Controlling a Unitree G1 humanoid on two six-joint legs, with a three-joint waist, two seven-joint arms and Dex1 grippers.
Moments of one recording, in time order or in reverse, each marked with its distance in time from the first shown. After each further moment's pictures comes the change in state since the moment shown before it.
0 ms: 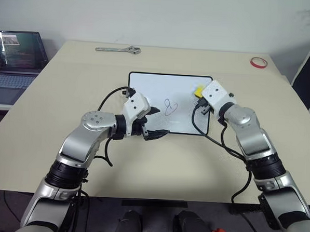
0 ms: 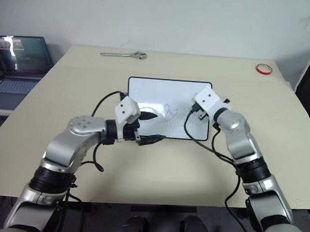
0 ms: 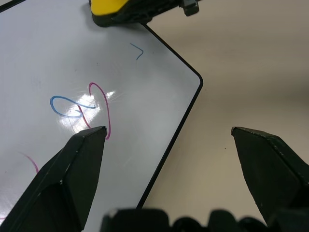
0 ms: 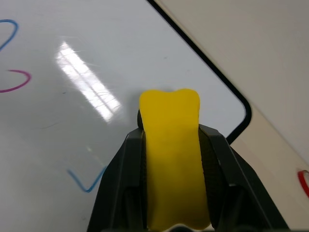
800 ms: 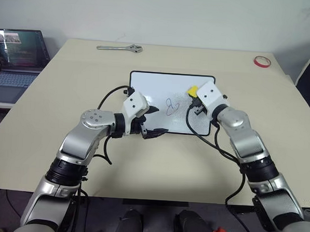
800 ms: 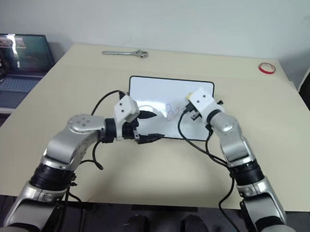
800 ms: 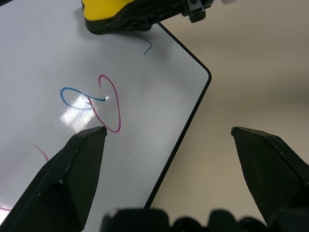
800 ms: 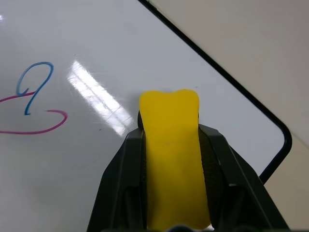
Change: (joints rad) left arm -0.027 0.000 0.000 0.066 0.006 -0.043 -0.022; right arm -0.002 0.059 0.016 -0.012 0.050 0.000 -0.051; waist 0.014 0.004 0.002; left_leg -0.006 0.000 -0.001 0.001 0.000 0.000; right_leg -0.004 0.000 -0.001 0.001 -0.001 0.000
